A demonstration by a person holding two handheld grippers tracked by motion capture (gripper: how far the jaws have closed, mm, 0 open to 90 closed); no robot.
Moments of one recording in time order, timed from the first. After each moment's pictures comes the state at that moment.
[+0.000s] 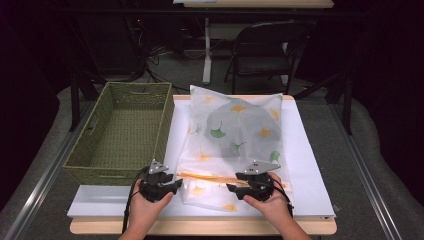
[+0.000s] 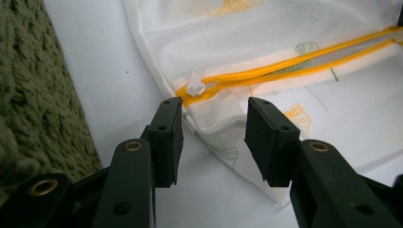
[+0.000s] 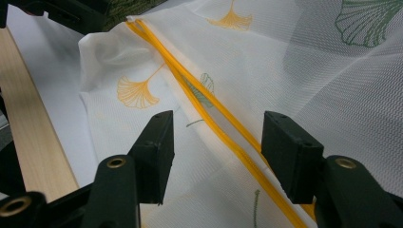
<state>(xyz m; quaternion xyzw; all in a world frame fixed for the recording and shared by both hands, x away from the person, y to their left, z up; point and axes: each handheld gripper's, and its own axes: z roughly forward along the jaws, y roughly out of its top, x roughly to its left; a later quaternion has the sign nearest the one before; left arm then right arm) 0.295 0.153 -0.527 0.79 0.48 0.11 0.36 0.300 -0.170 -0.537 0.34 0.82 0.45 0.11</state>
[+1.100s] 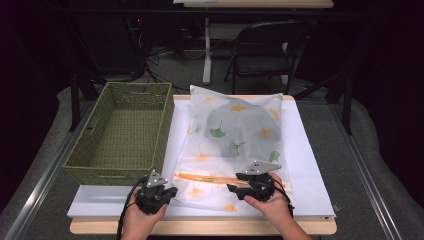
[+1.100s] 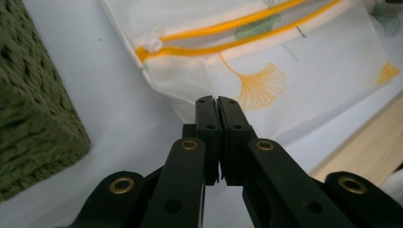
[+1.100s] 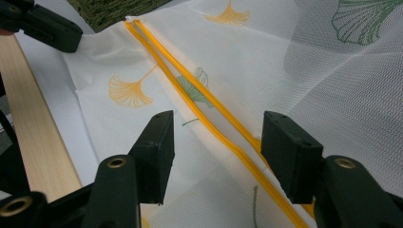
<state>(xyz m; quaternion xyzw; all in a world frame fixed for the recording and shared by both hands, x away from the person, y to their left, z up) 0.263 0.159 -0.528 0.83 0.43 0.11 0.34 0.298 -0.171 -0.536 0.35 0.82 0.45 0.11</state>
